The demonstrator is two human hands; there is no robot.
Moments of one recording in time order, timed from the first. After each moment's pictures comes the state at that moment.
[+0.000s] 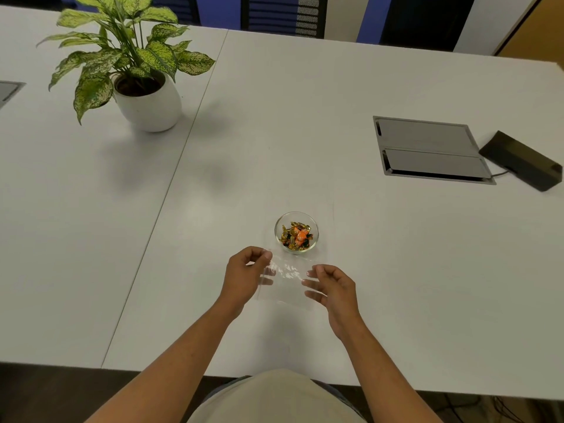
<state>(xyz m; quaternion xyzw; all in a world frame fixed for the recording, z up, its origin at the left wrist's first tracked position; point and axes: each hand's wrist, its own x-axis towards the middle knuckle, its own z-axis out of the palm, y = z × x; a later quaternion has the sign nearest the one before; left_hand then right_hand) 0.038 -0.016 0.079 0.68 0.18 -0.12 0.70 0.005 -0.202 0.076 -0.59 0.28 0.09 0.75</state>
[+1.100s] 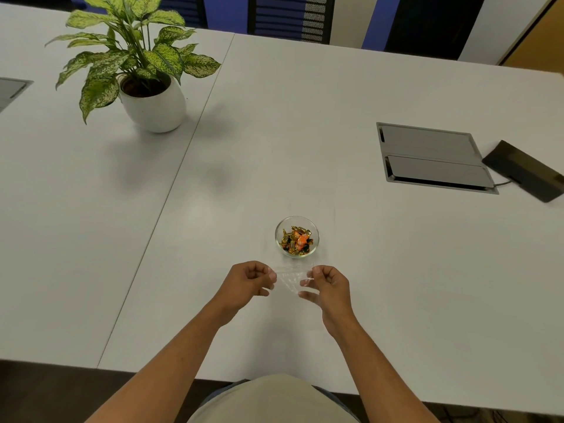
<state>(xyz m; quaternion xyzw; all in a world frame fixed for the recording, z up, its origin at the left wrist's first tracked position) 0.033 -0.002 0.078 0.69 0.13 -0.24 0.67 0.019 -0.193 0.076 -0.60 0.29 0.09 0.74</state>
